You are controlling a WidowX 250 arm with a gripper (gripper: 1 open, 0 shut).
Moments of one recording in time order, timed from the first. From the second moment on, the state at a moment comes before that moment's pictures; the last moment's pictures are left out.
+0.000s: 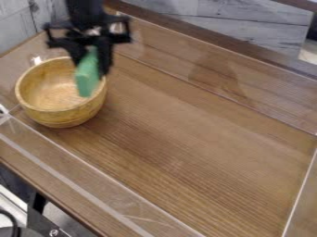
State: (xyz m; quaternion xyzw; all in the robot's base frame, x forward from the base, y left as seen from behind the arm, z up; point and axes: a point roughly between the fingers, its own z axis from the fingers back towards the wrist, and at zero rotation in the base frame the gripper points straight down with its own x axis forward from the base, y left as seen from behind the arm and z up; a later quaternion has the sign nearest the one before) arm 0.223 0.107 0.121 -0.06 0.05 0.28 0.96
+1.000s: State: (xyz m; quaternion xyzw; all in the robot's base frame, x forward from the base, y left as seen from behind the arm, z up) arm 0.223 0.134 0.098 -0.08 0.01 0.21 0.97
